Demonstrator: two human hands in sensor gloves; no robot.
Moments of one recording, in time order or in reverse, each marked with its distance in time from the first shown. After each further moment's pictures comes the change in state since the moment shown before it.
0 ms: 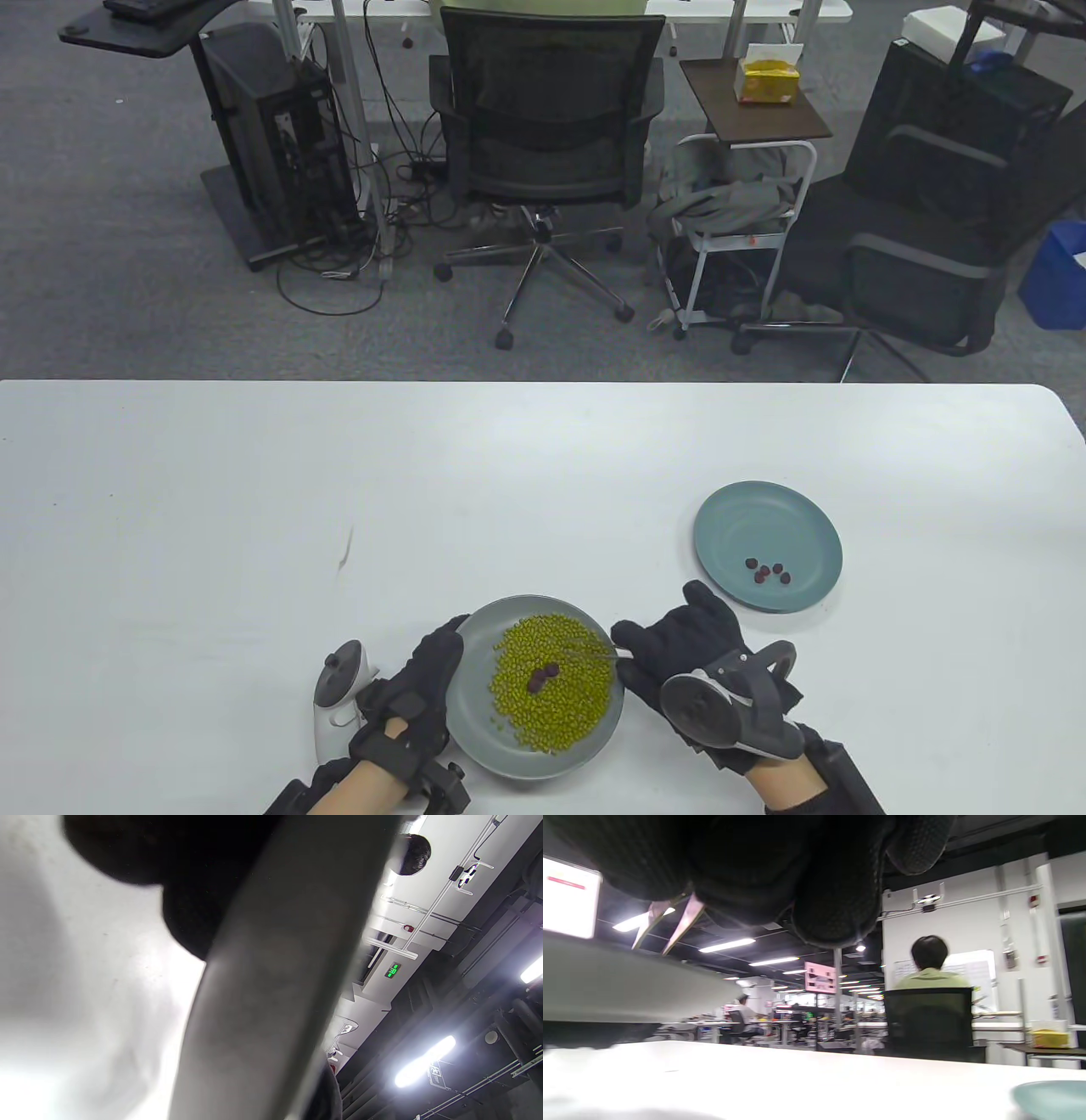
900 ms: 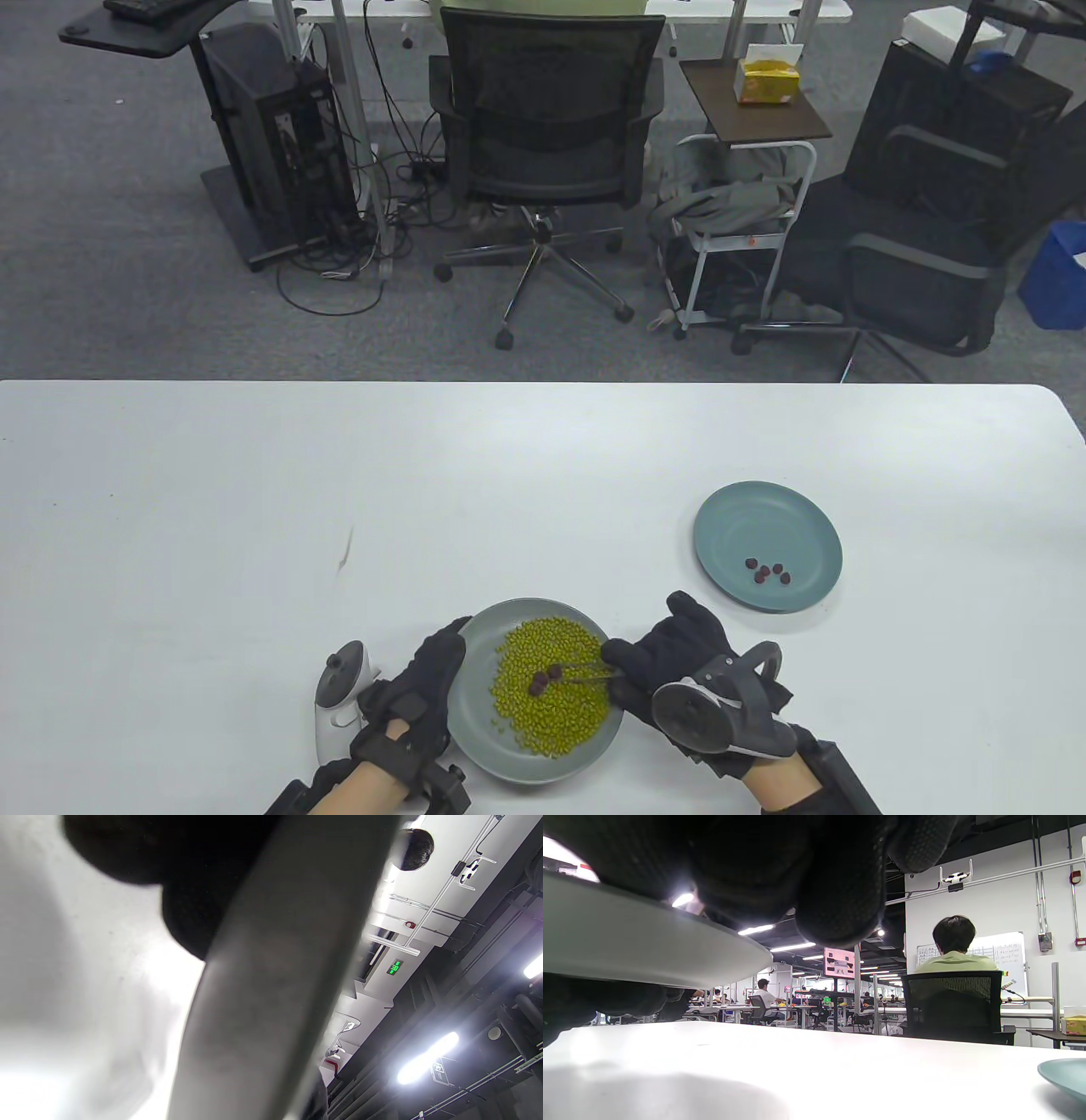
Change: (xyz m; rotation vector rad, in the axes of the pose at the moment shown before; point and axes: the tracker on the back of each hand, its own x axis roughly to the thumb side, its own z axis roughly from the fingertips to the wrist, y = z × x) left_hand -0.001 -0.001 0.001 -0.008 0.005 -0.013; right_hand -0.002 0.010 0.002 0.046 -0.043 0.041
